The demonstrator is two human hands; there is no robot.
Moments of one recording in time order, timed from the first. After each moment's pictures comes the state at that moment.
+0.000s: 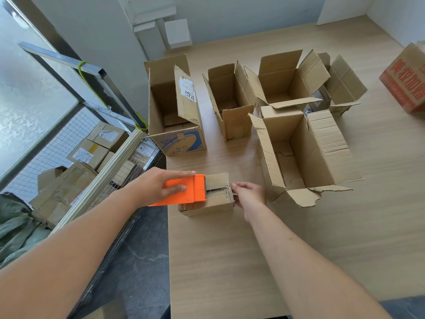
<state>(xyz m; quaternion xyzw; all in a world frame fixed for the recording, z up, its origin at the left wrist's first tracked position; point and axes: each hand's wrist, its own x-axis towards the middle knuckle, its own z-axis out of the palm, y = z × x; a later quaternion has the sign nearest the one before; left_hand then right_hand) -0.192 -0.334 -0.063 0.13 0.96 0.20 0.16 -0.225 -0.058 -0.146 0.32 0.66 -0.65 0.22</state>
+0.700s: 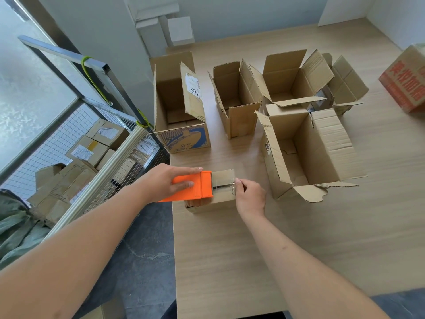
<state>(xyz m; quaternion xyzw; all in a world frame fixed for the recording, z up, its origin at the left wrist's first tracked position) -0.192 -0.336 -0.067 0.13 0.96 0.21 0.16 -0.203 -0.068 -0.142 0.09 0.90 -0.43 0.08</state>
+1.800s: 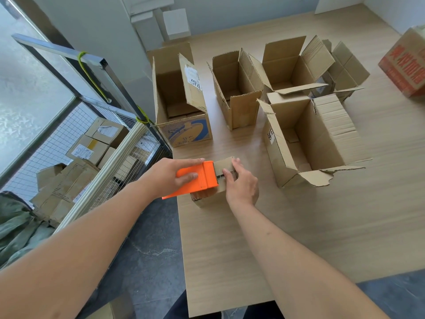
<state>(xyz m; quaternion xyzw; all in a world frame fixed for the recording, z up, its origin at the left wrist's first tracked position) -0.182 -0.333 -0.070 0.08 0.96 0.23 0.15 -0.186 -0.112 -0.122 0.14 0.90 -0.41 0.05</state>
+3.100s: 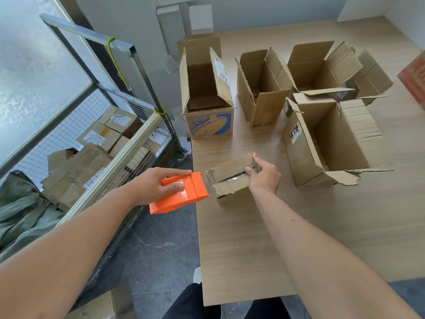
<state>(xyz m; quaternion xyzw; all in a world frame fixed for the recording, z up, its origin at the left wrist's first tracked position) -0.111 -0.420 -0.073 -0.02 0.91 0.33 0.26 -0.194 -0.122 -0.126 0.19 0.87 -0.45 0.08</state>
